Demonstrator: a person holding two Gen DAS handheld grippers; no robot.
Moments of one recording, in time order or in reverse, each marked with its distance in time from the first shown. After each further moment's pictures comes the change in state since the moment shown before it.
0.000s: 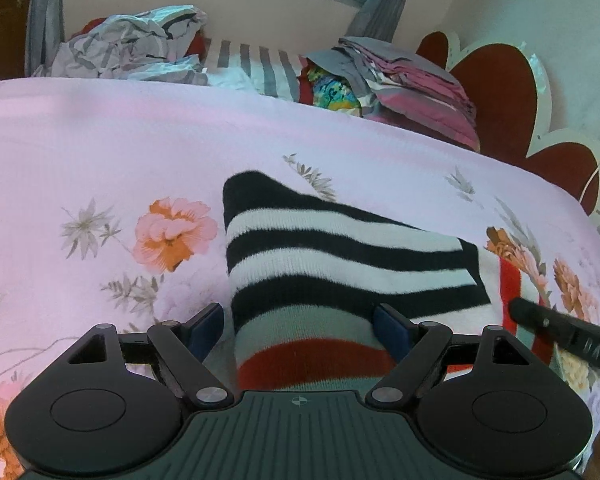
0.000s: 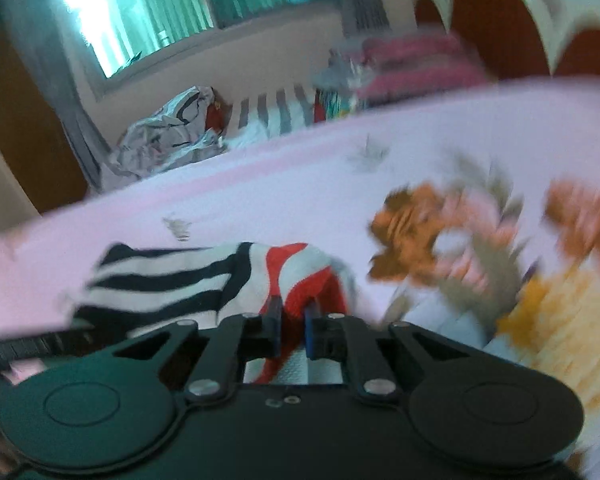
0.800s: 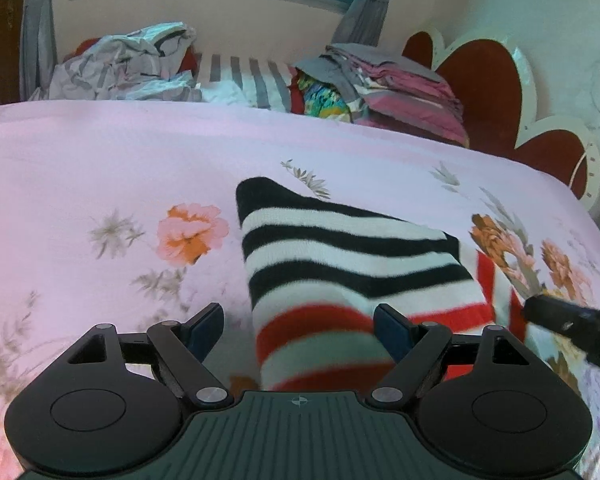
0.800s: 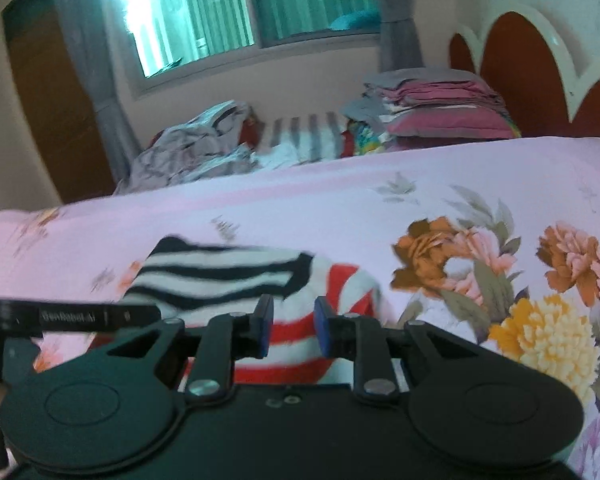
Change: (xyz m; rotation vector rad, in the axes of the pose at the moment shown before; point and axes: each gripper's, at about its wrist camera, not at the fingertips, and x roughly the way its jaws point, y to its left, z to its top) left arm -0.041 0.005 -0.016 0.062 -0.027 -0.003; right arm -0.050 0.020 -0.010 -0.060 -0.018 0.109
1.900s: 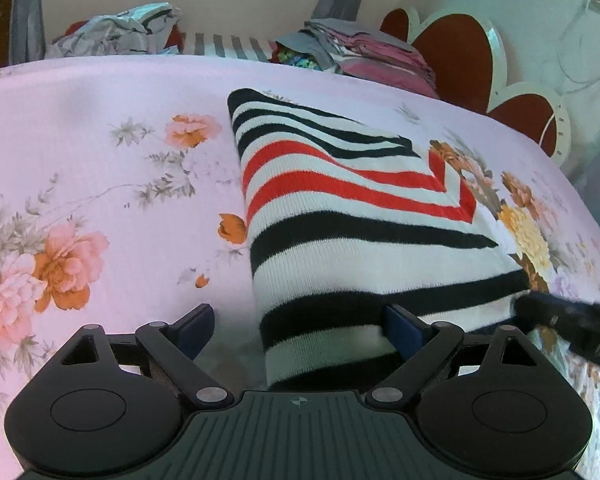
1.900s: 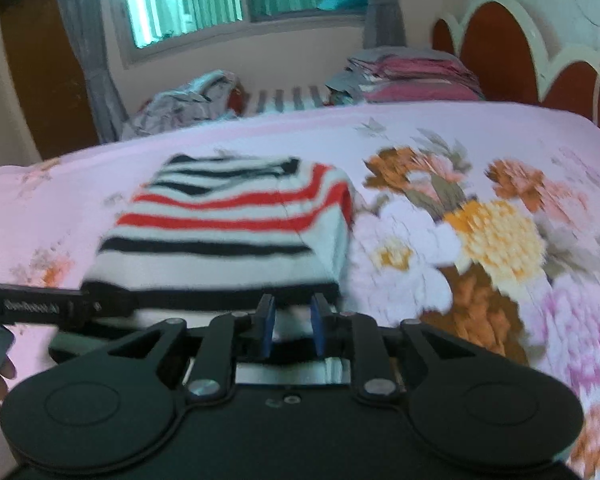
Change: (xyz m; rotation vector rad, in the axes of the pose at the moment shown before) left arm -0.050 -0.001 -0.084 0.029 0.061 -0.054; right arm -0.064 0.015 -0.080 0.000 0.080 -0.136
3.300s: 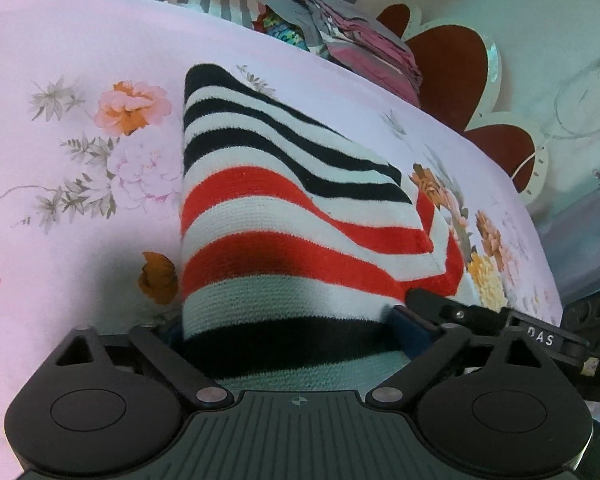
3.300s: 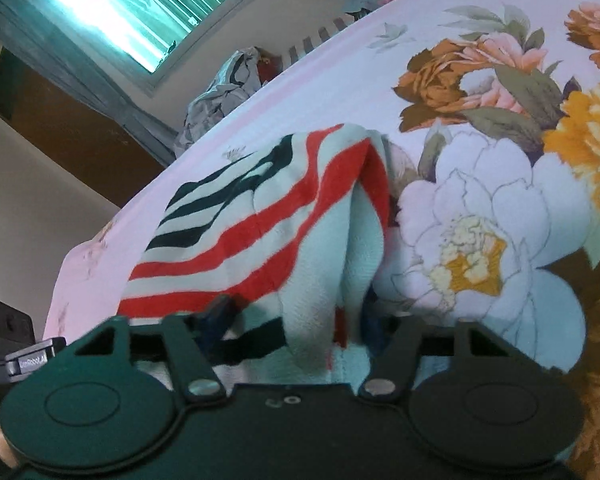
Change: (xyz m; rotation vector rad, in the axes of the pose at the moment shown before) left arm 0.065 0.003 0.050 -0.184 0.097 -0.198; right arm 0.118 -0.066 0.045 0.369 0.159 0.456
